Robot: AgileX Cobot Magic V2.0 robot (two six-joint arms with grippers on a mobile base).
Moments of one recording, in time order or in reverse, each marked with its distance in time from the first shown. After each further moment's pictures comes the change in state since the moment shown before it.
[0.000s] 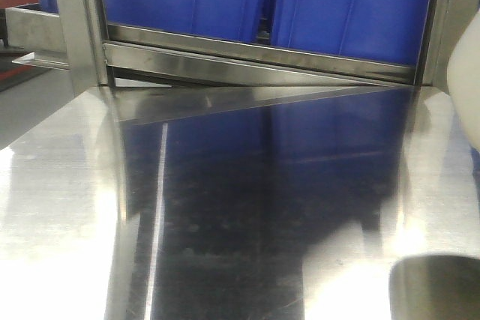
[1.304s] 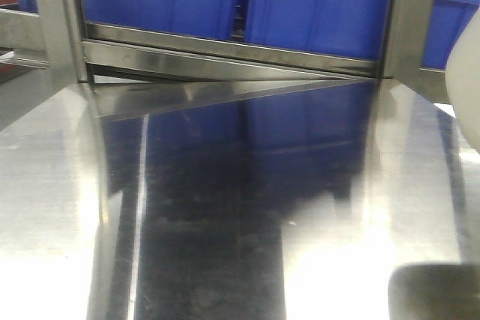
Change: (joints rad) left arm 0.000 0.000 0.000 0.000 0.000 0.000; right arm 0.000 0.000 0.000 0.002 0.000 0.000
